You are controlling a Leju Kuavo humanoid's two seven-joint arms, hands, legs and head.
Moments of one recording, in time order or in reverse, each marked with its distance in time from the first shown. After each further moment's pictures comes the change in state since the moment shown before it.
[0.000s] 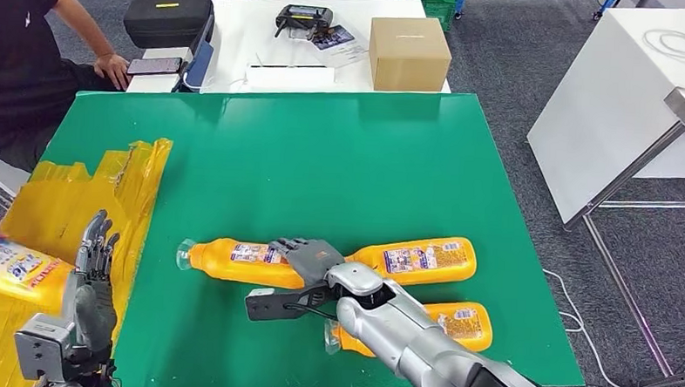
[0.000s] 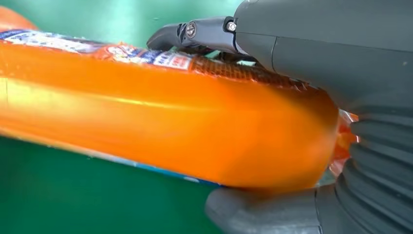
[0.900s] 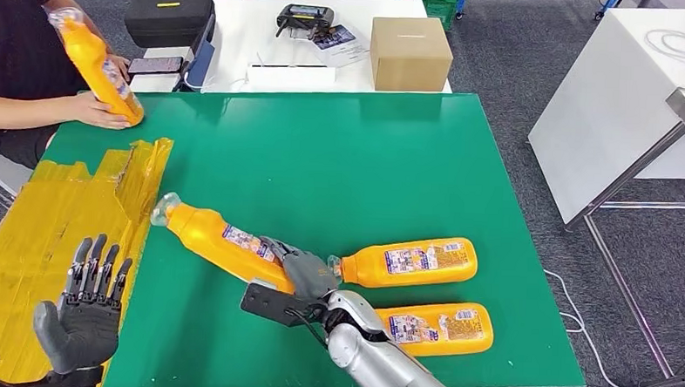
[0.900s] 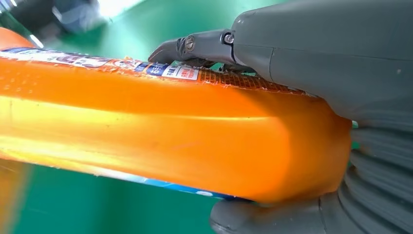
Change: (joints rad) left arm 0.068 -0.046 0.137 0.009 0.581 -0.435 0.272; right arm 0.243 0.024 -0.264 -0.249 -0.259 -0.269 -0.133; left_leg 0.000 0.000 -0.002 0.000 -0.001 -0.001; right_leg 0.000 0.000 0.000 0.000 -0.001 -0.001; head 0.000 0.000
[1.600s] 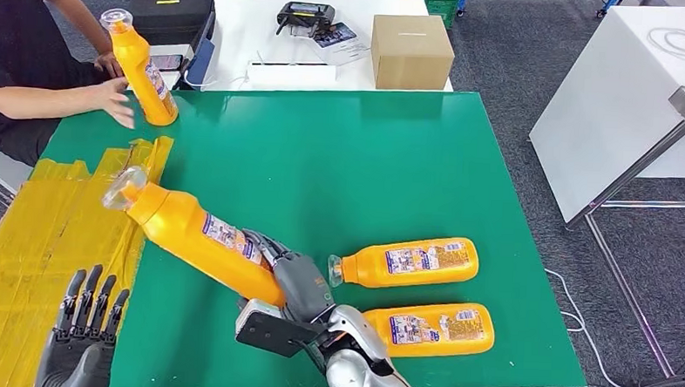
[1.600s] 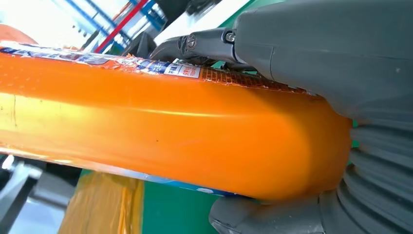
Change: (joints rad) left arm 0.108 -0.089 0.091 -0.068 0.028 -0.181 0.049; right arm 0.198 -0.019 -0.040 -0.412 0.076 0.056 -0.067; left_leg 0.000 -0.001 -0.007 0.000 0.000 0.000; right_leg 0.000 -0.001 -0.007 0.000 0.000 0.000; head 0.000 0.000
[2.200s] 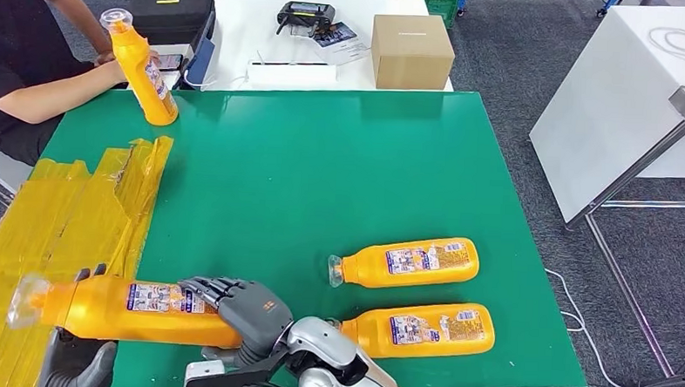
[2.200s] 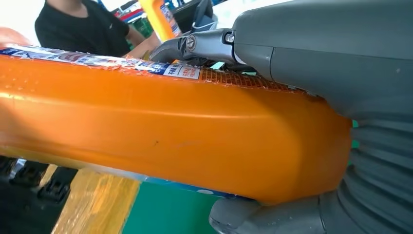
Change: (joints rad) left arm -0.004 -0.005 -0.003 0.000 -0.013 0.017 0.003; right arm -0.094 0.001 0.229 0.082 0.100 0.062 0.015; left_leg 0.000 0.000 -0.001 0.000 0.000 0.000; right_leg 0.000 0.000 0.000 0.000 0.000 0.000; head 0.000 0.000
